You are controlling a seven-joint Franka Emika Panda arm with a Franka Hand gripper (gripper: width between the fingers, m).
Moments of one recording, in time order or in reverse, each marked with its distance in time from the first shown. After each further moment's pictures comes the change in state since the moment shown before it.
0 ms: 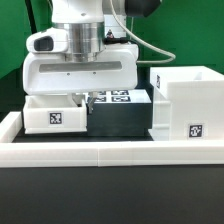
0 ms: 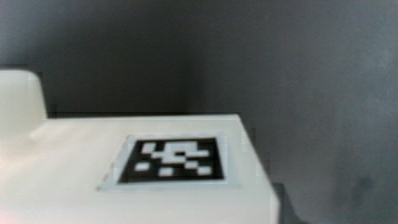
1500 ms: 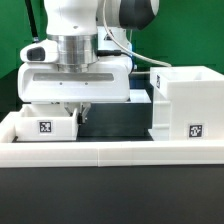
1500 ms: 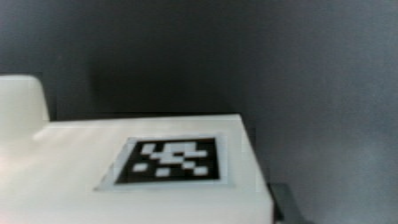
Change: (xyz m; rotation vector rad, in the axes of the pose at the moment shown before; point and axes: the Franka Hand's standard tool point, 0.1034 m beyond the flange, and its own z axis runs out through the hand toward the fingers) arm -0.009 0.012 0.017 -0.003 0.009 0.298
